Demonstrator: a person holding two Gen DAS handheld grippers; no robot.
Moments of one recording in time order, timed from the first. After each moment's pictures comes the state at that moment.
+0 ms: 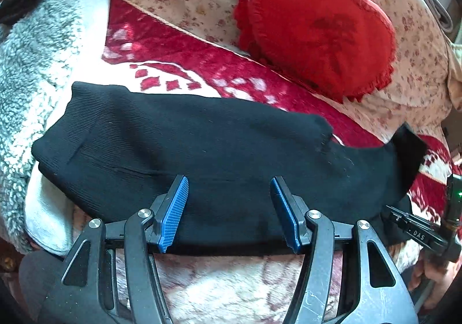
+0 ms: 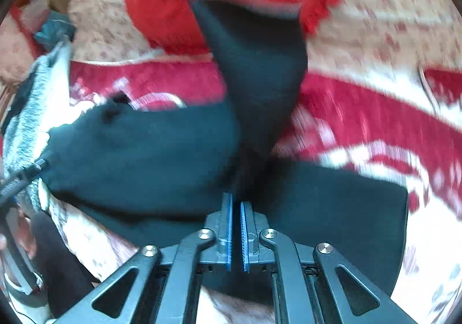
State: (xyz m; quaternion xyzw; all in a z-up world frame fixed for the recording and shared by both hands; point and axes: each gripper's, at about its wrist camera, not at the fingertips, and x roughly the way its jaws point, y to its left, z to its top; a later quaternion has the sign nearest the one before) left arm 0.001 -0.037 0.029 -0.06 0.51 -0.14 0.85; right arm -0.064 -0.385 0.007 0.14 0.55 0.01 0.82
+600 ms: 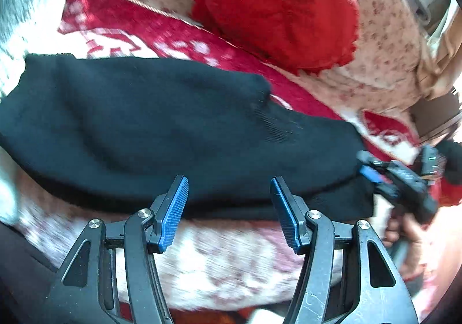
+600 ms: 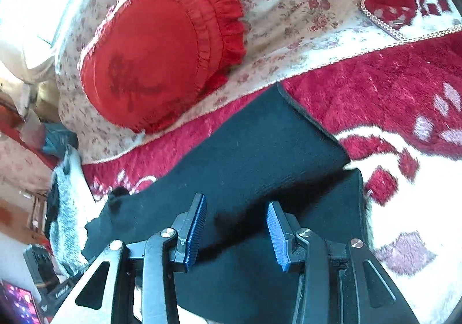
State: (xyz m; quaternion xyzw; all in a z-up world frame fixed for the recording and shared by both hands) left arm -0.024 -0.072 0.022 -0.13 0.55 -0.23 0.79; right arm -0.079 -0.477 0.005 0.36 0.44 -0.02 0.82
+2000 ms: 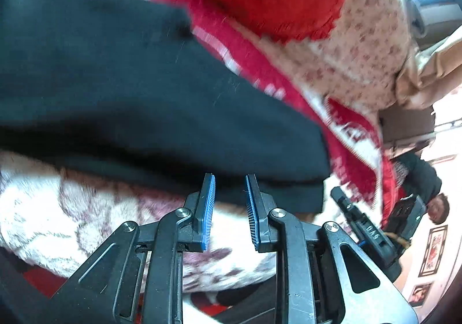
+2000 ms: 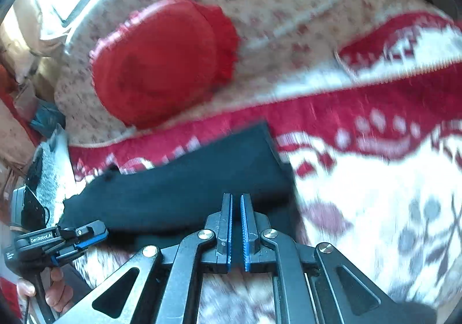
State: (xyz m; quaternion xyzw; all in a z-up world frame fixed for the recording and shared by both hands) left arm -0.039 -0.145 -0.008 -0.20 0.62 -0.26 0.71; right arm -0.160 -0.467 0.043 0.26 0.43 -0.07 0.86
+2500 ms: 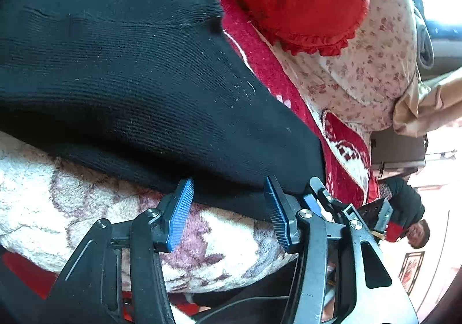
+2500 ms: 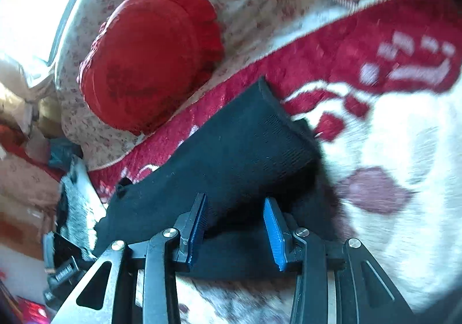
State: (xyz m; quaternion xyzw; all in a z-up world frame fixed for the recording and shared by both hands) left arm -0.025 -0.132 -0.016 -0.29 0.62 -0.25 0.68; right arm -0.132 -0.483 -0.012 0.42 0.43 -0.03 0.80
